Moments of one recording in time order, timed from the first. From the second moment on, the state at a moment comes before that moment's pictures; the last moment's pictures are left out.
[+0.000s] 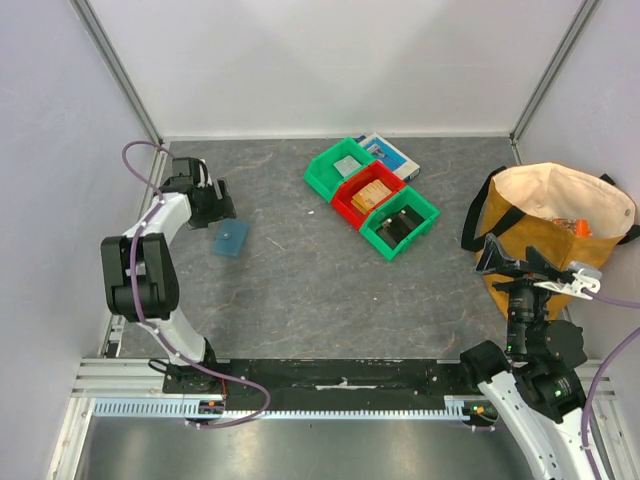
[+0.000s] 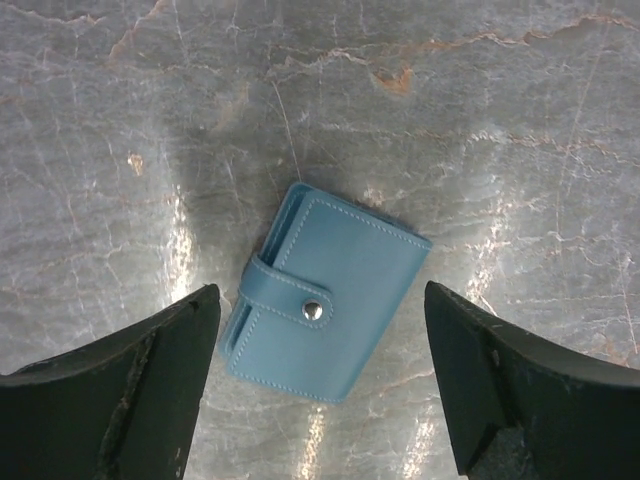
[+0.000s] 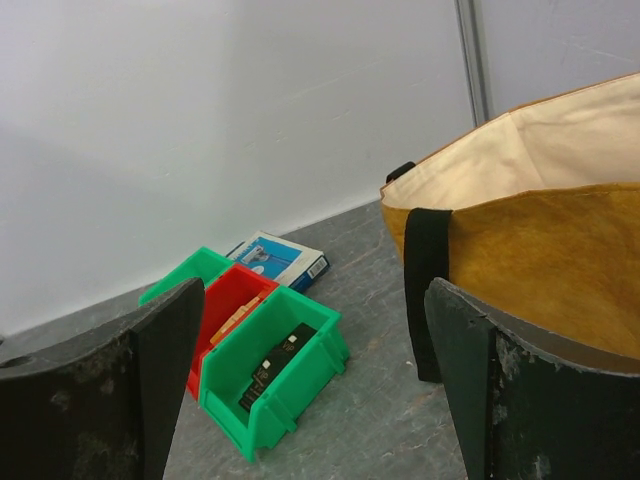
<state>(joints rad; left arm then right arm) 0.07 1.69 1.18 -0.47 0.06 -0.23 0.42 0.01 0.55 -0.24 0.58 0.21</state>
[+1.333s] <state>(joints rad) -0.33 1.65 0.80 -0.16 0.42 -0.49 0.44 0.47 0.66 -0.35 -0.06 0.27</state>
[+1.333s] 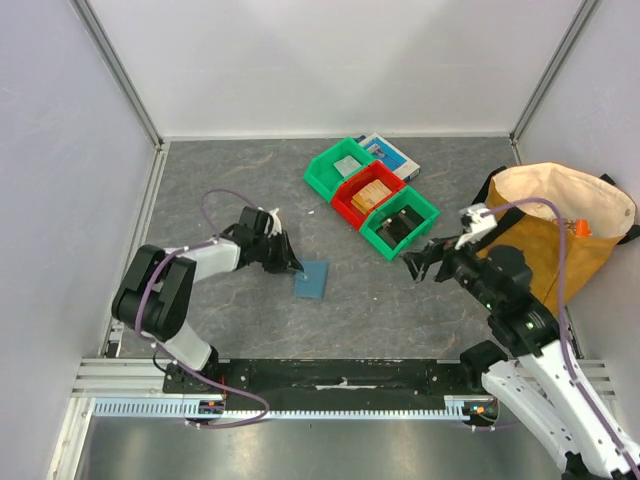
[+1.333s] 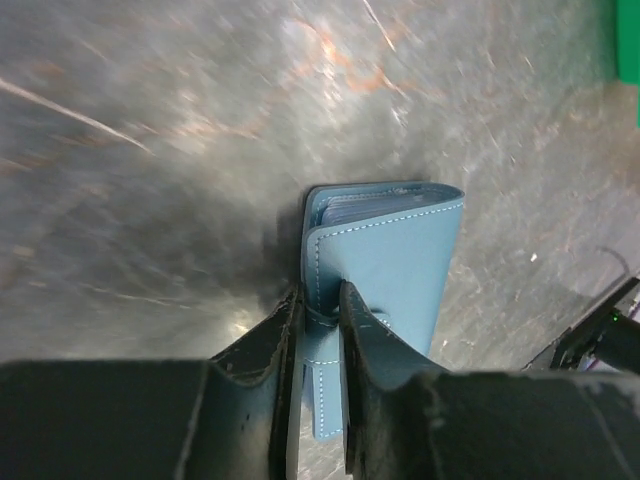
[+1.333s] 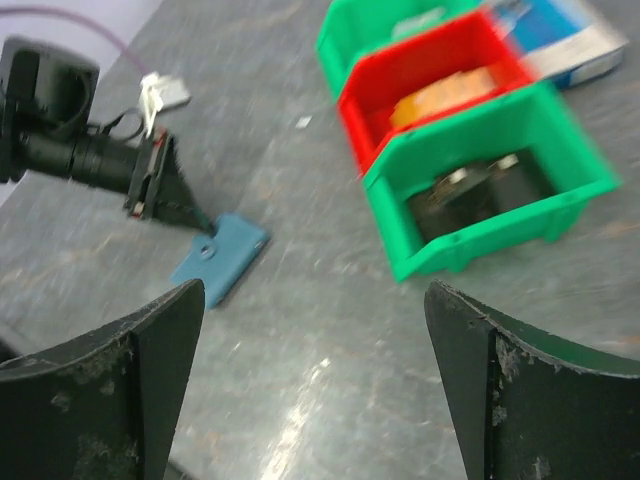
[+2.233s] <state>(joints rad) -0.64 1.43 0.30 0.48 0.34 -0.99 0.74 1.19 0.32 0.23 -0.22 0.80</state>
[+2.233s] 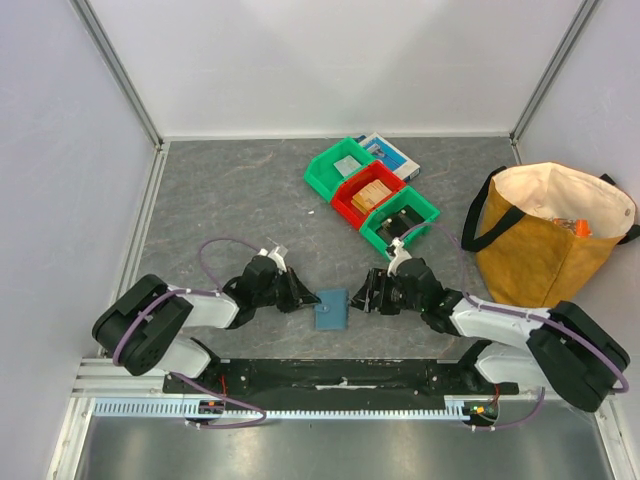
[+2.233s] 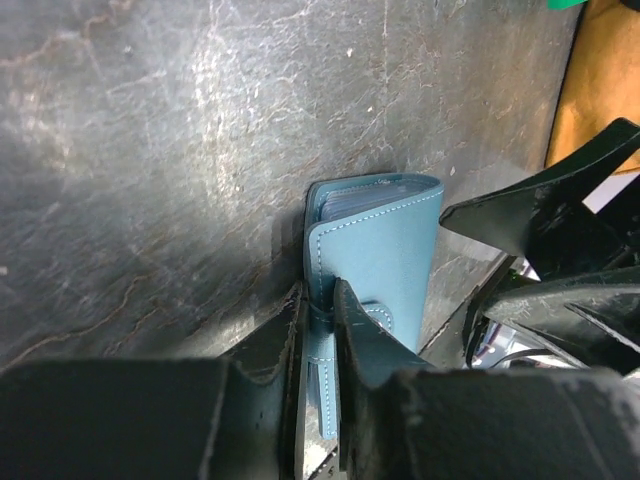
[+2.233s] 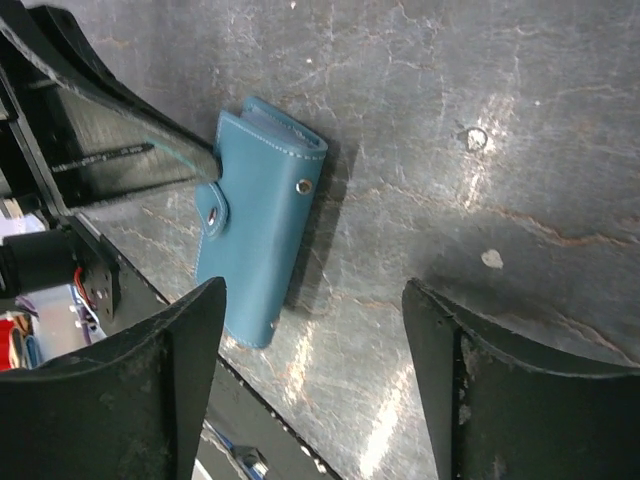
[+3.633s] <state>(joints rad) -0.73 1.39 0.24 0.59 0.21 -1.23 0.78 1.48 0.28 0.65 -0.38 0.95</state>
